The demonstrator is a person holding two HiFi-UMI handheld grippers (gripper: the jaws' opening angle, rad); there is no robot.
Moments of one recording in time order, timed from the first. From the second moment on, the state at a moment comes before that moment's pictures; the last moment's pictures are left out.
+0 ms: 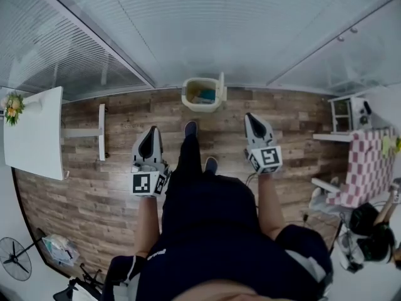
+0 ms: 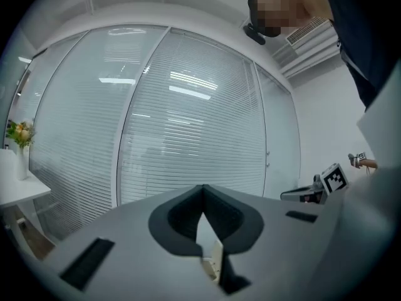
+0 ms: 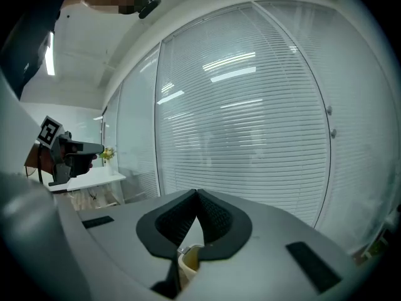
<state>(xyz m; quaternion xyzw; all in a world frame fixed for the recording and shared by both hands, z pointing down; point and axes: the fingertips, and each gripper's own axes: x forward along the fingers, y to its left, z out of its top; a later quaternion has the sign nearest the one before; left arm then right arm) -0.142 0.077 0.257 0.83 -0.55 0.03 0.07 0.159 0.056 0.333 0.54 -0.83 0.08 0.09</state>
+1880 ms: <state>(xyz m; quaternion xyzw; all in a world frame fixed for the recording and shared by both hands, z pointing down) -0.159 -0.098 0.484 0.83 -0.52 0.06 0.19 0.161 -0.140 0.706 0.56 -0.76 0.25 0.21</state>
